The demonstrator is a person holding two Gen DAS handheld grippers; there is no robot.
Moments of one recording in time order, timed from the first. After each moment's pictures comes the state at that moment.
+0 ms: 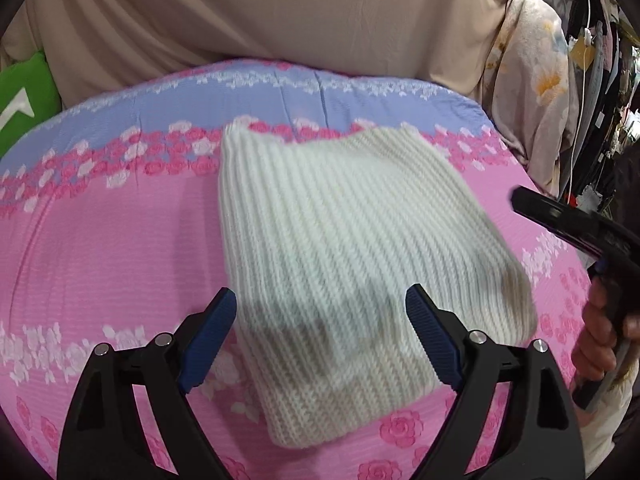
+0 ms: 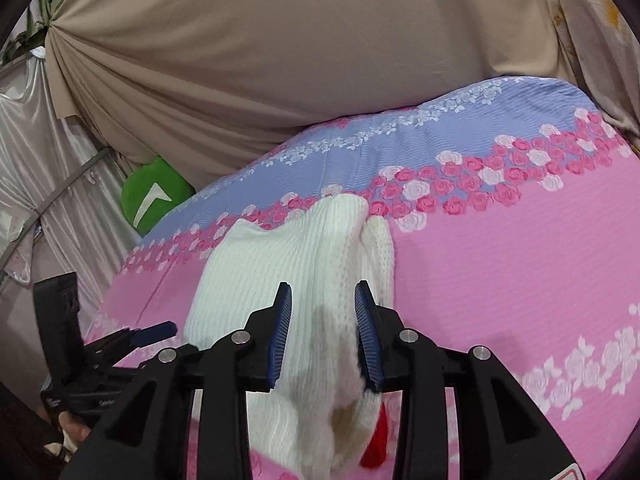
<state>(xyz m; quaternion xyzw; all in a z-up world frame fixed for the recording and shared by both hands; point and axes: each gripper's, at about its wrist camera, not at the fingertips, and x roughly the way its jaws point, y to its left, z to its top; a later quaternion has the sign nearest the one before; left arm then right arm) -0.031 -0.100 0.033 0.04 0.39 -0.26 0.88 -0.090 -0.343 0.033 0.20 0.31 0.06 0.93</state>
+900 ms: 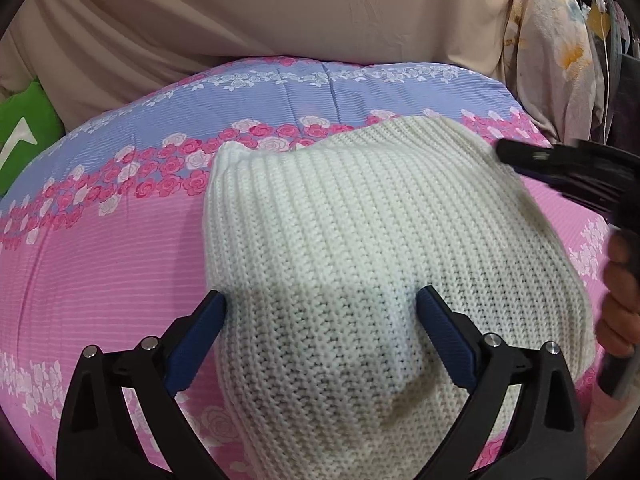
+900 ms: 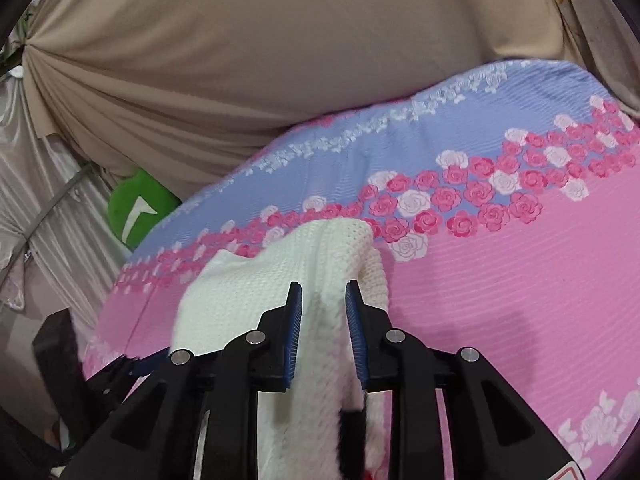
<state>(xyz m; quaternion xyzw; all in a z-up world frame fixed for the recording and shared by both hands) -0.001 -0.134 0.006 0.09 0.39 -0.22 0.89 -0.057 -0.355 0.023 0.22 0.31 0.06 0.92</state>
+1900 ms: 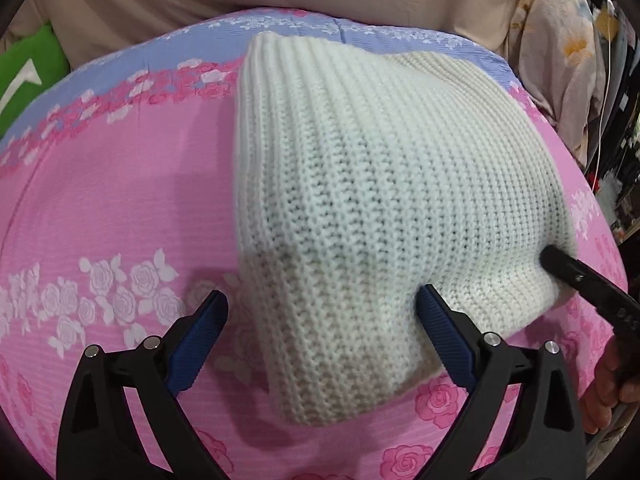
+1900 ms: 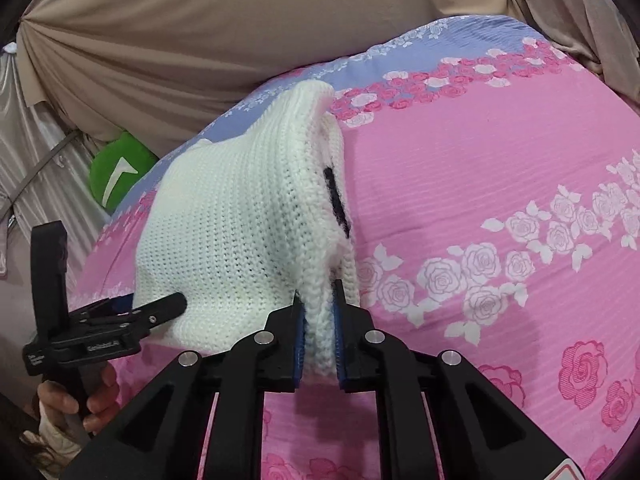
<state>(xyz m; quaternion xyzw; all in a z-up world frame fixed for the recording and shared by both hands) -0.039 -0.096 -0.028 0.06 0.45 -0.22 0.86 -0.165 -0.324 -0.037 0.21 0.35 0.01 0.91</state>
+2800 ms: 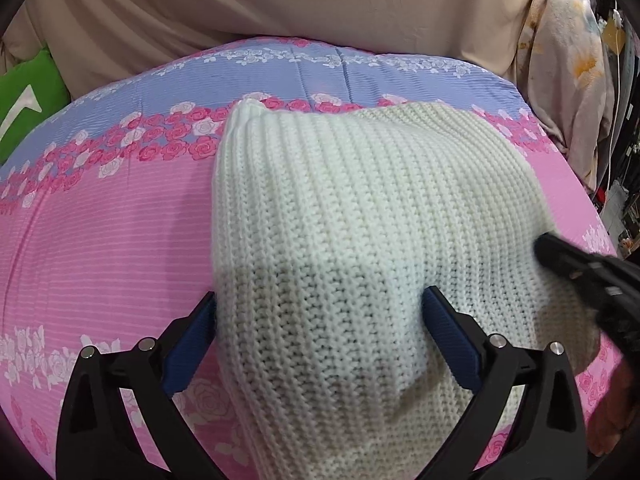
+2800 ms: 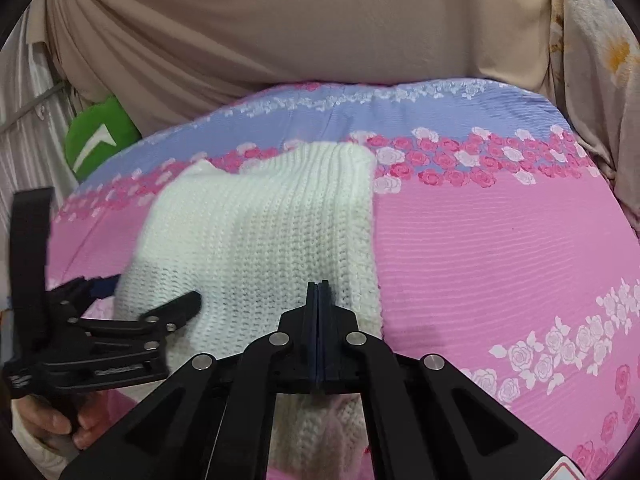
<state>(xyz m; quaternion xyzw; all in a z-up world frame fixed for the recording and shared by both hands) -0.007 -0.128 -0.008 0.07 0.41 -0.21 0.88 -0.109 -0.293 0.008 0.09 0.35 -0.03 0.93</state>
